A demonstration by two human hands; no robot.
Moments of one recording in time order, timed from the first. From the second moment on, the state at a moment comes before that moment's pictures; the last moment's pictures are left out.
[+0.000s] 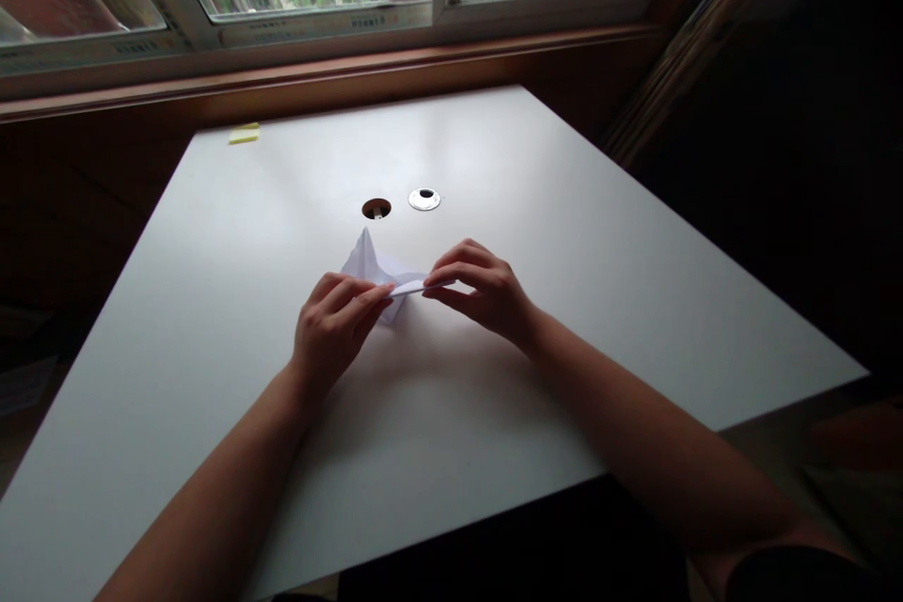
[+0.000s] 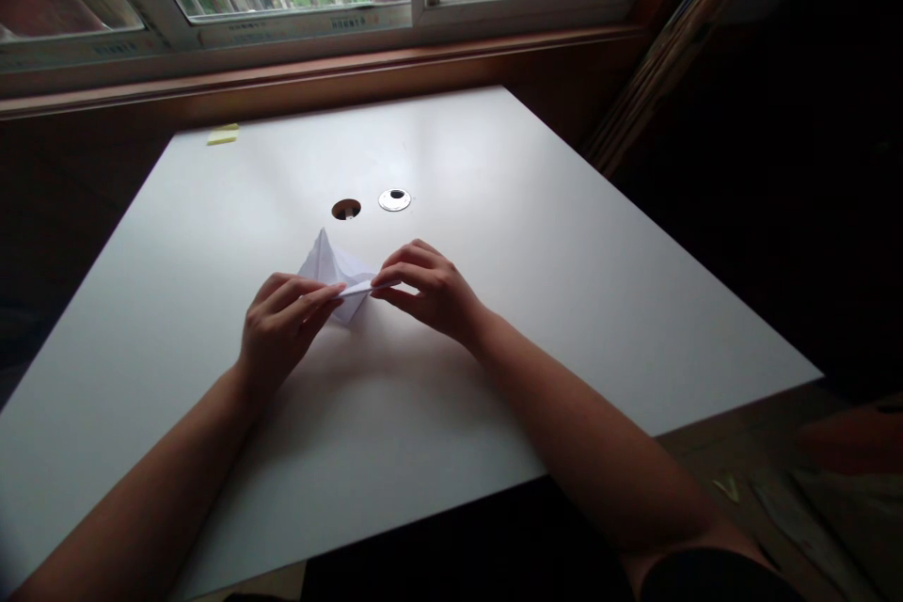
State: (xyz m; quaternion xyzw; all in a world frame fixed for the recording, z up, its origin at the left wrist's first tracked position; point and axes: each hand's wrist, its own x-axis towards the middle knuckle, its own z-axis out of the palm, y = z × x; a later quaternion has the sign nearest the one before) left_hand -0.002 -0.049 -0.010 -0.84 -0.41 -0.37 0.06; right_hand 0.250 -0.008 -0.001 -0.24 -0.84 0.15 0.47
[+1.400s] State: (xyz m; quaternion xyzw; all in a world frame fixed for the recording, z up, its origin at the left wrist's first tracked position) left_hand -0.004 -0.044 -0.026 -0.90 -0.43 -0.04 -0.02; right_hand 0.265 0.005 -0.015 -0.22 -0.88 0.29 0.30
